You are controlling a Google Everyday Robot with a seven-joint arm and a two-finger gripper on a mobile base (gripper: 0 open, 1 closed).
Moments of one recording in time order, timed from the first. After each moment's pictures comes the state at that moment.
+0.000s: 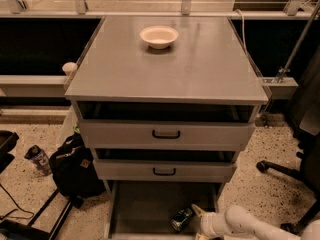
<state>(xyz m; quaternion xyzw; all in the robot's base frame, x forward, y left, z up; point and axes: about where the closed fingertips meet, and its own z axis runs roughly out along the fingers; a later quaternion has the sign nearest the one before) 0.471 -0.161 0.179 -0.60 0.72 0.19 0.30</state>
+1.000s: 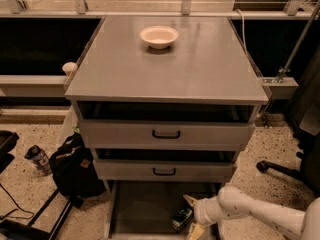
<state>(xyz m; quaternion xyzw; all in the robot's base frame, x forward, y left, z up) 0.477 -0.125 0.269 -0.64 0.69 0.21 0.27</state>
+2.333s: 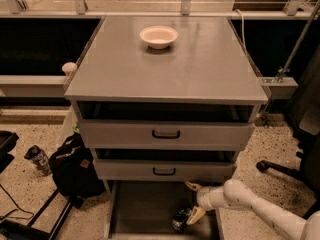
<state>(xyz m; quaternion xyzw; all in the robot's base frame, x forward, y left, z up) 0.559 -0.145 0.268 -0.65 0.65 0.15 0.37</state>
